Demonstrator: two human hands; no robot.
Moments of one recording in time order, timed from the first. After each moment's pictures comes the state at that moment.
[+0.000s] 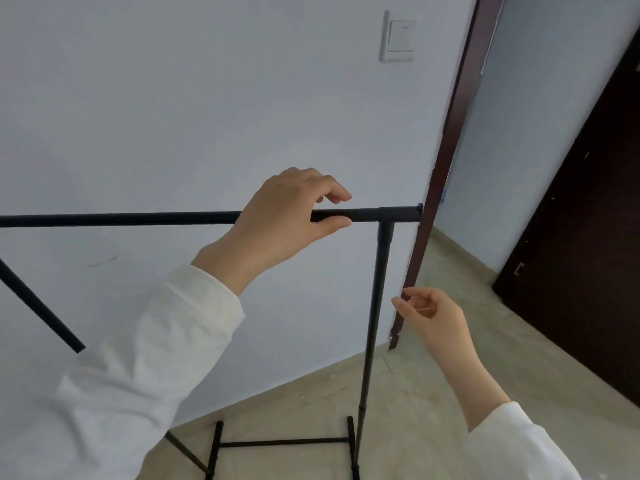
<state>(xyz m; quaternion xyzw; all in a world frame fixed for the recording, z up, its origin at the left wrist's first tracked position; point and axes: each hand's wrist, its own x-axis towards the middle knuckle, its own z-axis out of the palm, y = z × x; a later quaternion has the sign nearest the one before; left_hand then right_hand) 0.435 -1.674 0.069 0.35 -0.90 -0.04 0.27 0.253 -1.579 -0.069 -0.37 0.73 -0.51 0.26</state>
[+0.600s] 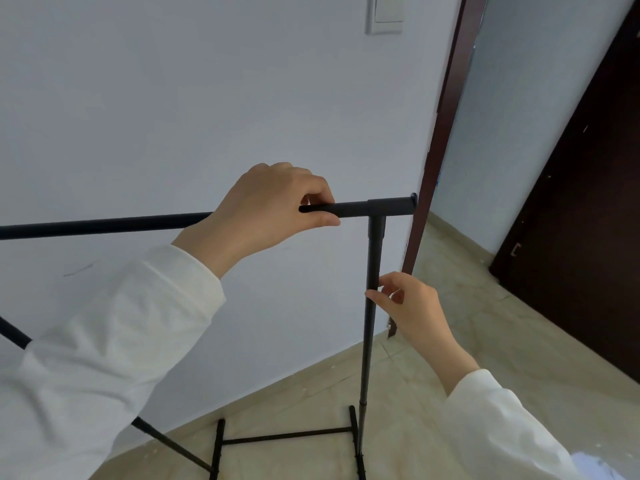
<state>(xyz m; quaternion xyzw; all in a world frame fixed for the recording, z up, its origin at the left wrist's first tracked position) 0.418 -1.713 0.067 0.33 -0.93 0.01 0.17 0.249 -1.623 -0.081 -0.48 0.75 -0.40 0.20</state>
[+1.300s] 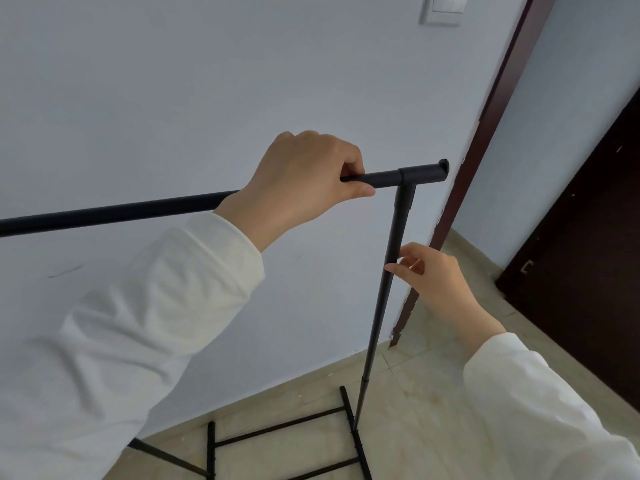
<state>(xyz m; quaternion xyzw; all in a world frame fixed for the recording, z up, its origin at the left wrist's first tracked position) 0.404 -1.805 0.073 0.35 -0.91 0.03 0.23 0.227 -1.728 -0.055 -0.55 0.75 -0.33 0.16</state>
